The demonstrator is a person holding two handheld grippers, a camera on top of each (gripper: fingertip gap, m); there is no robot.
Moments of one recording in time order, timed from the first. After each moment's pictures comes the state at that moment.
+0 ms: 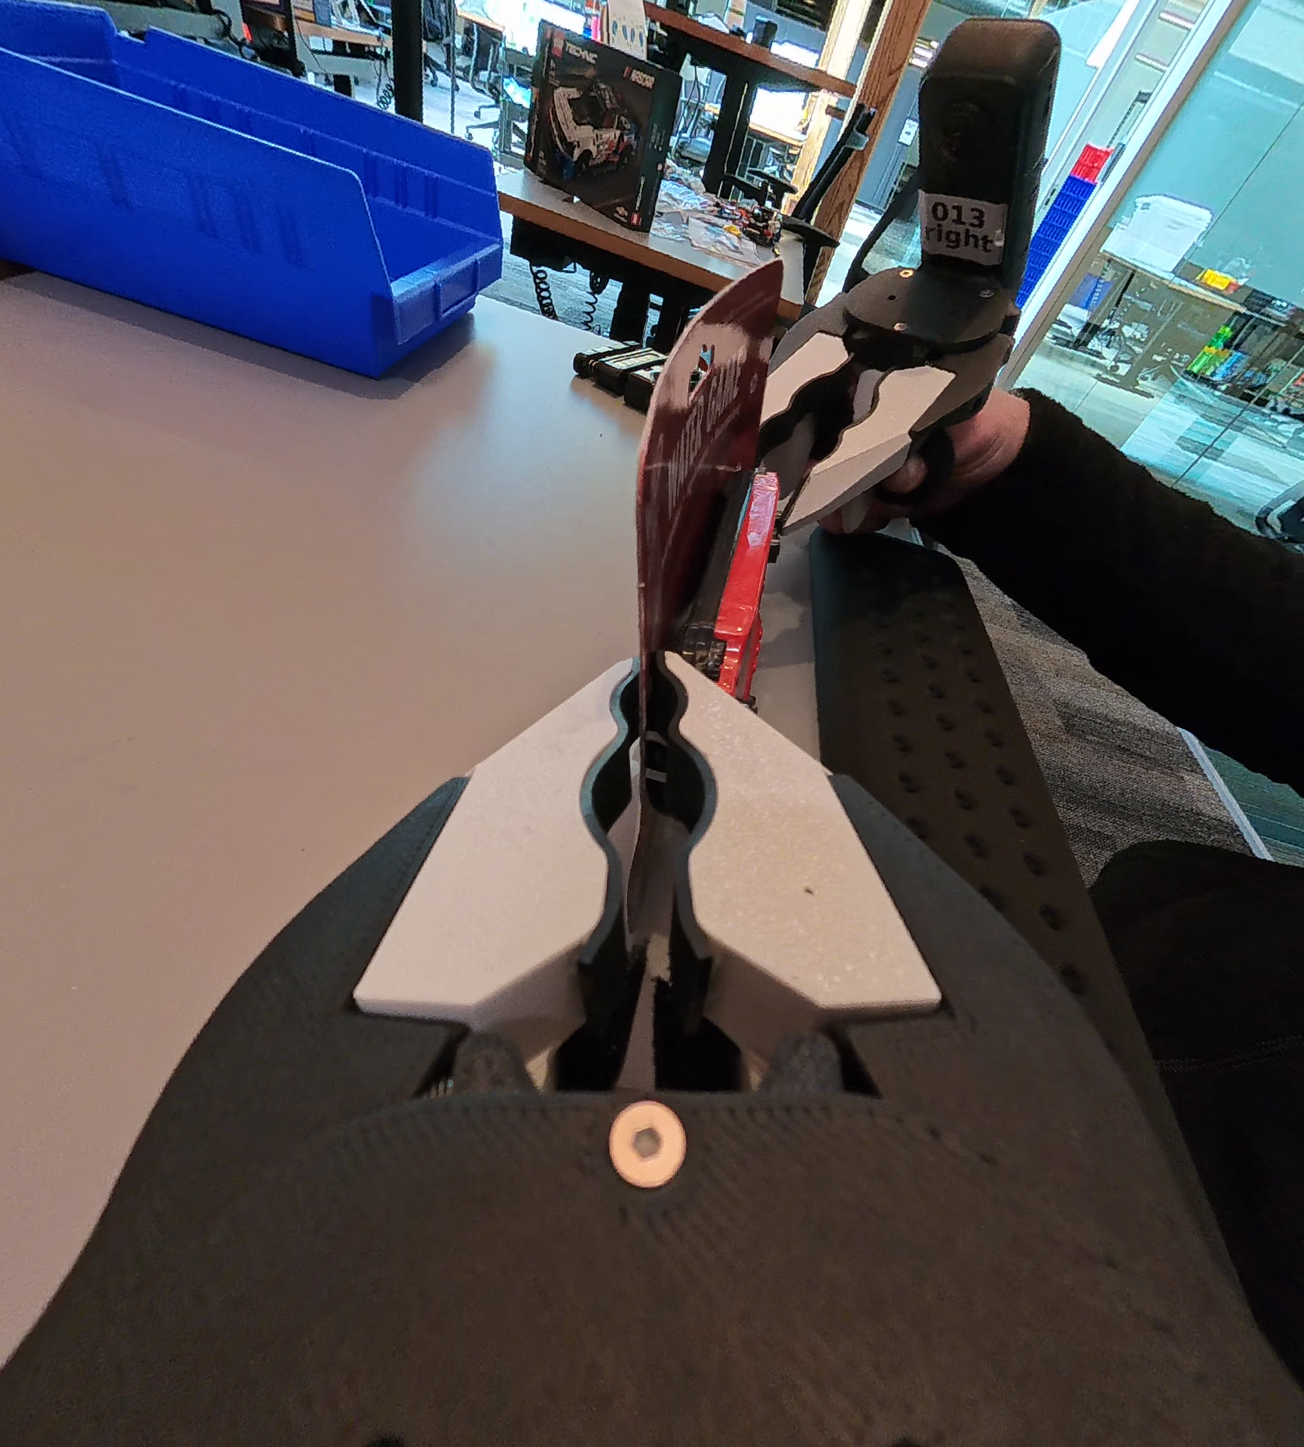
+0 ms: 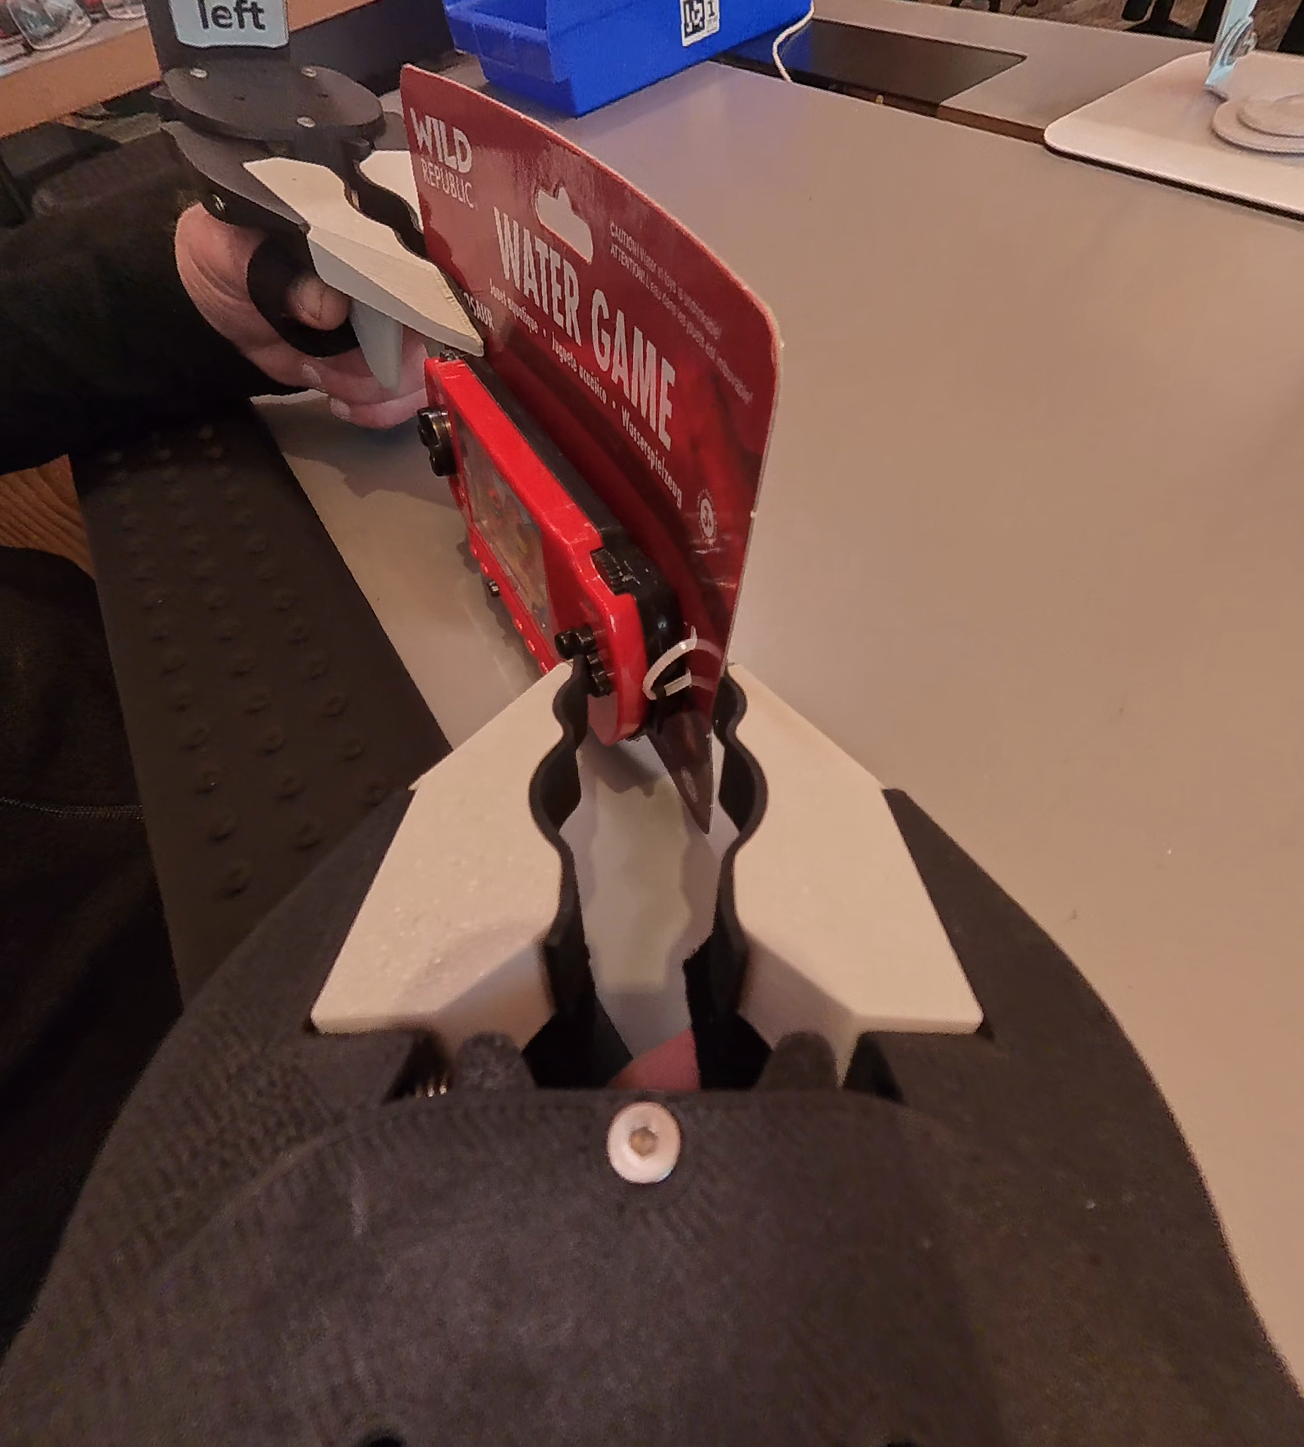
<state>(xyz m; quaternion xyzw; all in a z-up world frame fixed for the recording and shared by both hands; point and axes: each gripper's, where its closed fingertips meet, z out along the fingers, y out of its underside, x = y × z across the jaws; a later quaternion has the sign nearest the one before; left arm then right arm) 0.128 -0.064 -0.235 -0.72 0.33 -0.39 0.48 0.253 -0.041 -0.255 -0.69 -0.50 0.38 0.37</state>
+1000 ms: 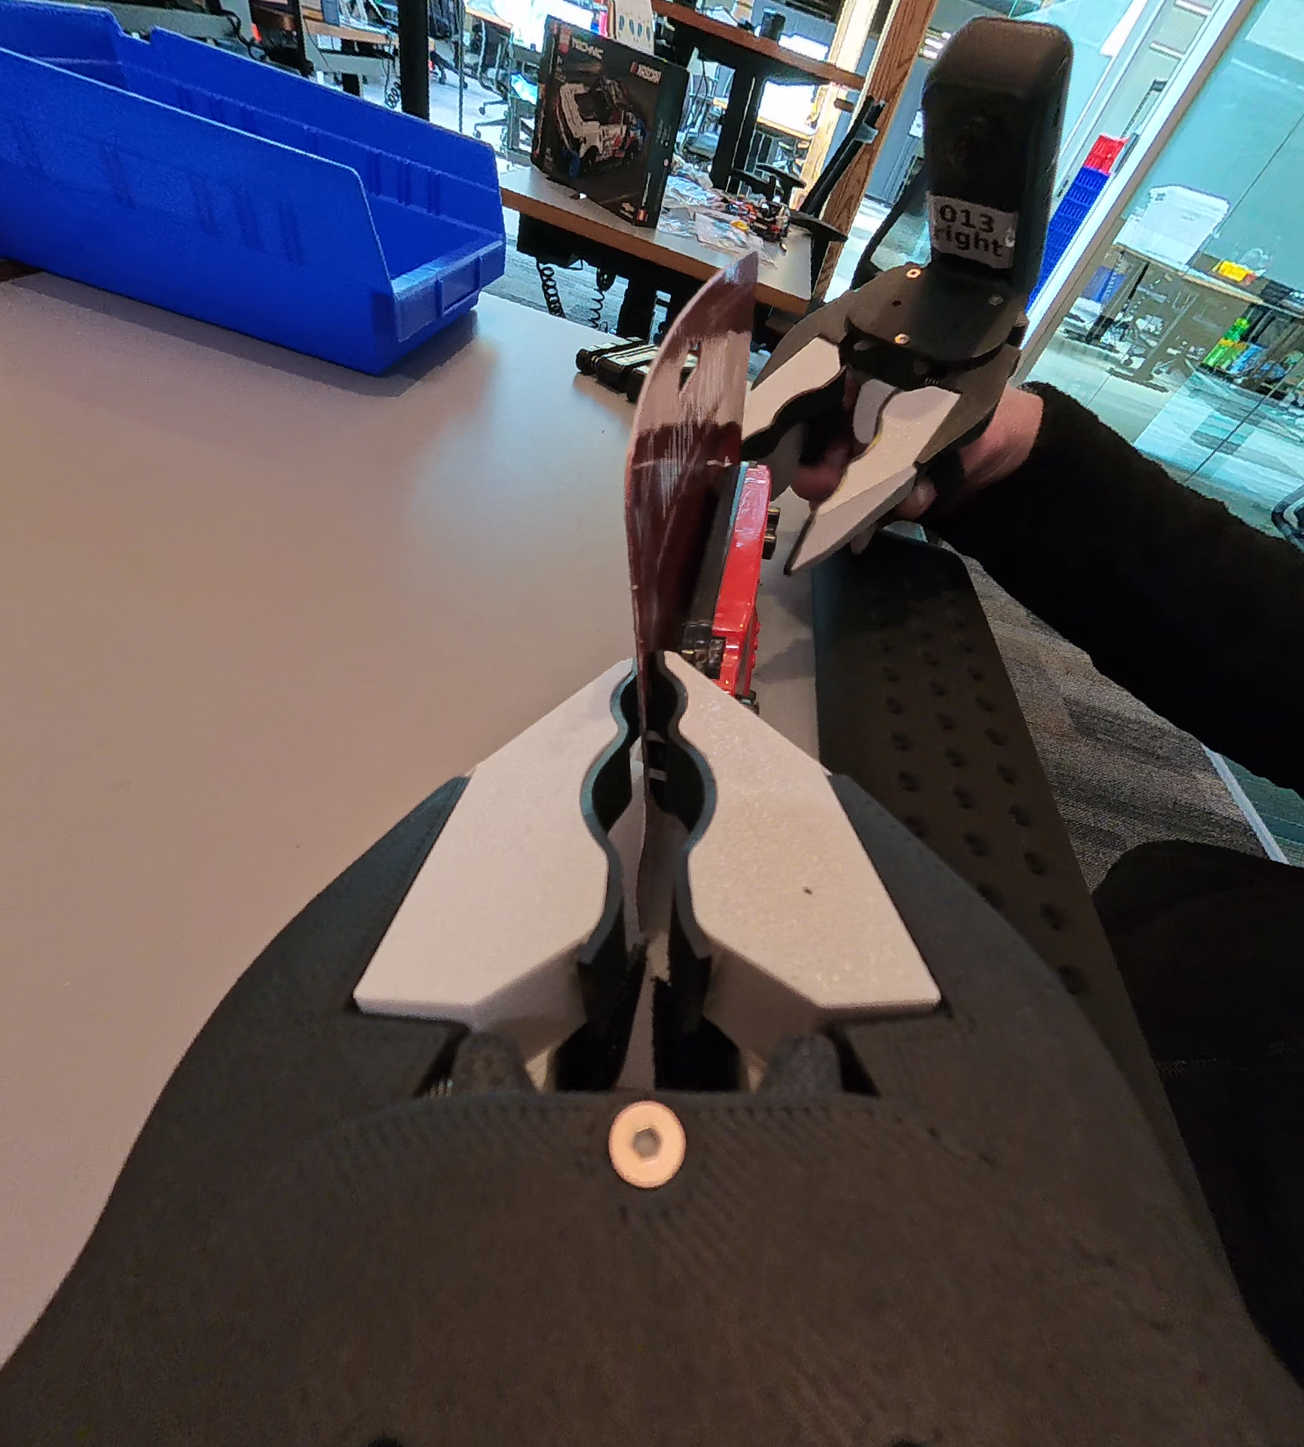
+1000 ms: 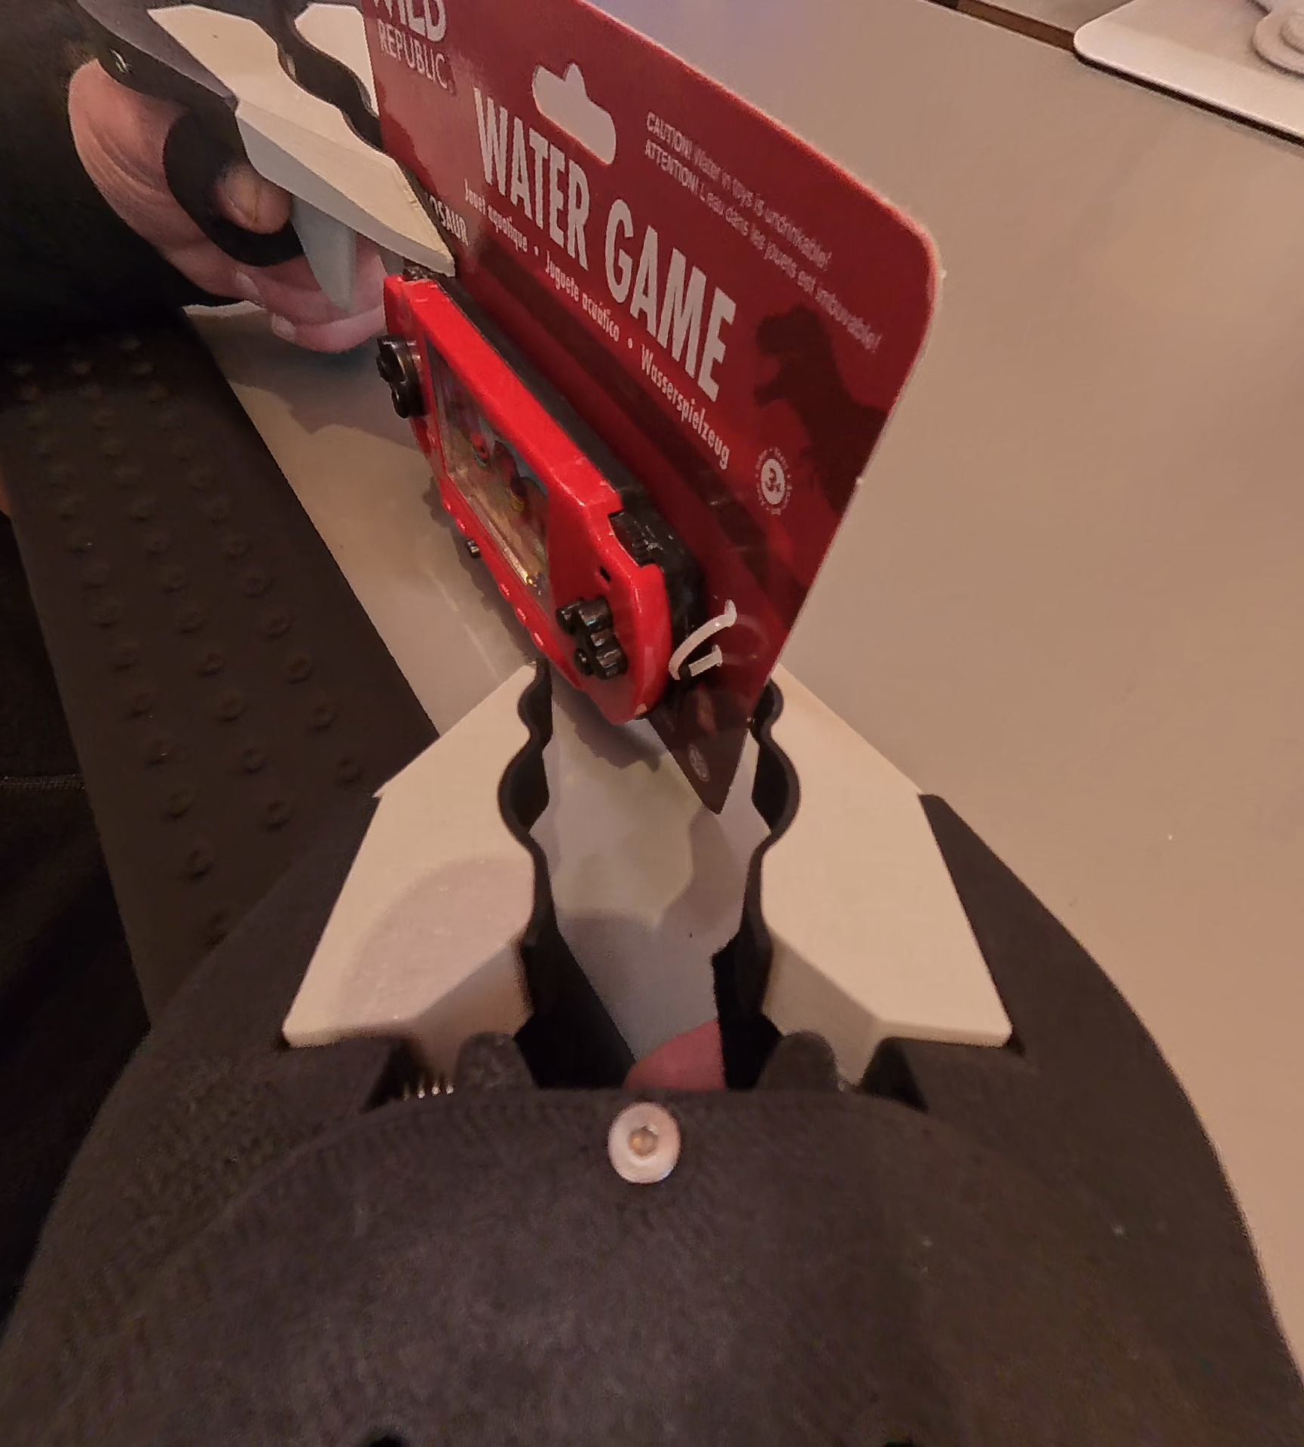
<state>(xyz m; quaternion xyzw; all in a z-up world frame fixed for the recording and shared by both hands) 0.129 -0.065 -0.236 -0.72 0.33 -0.38 0.48 0.250 -0.043 -0.269 -0.70 -0.52 0.33 0.36</state>
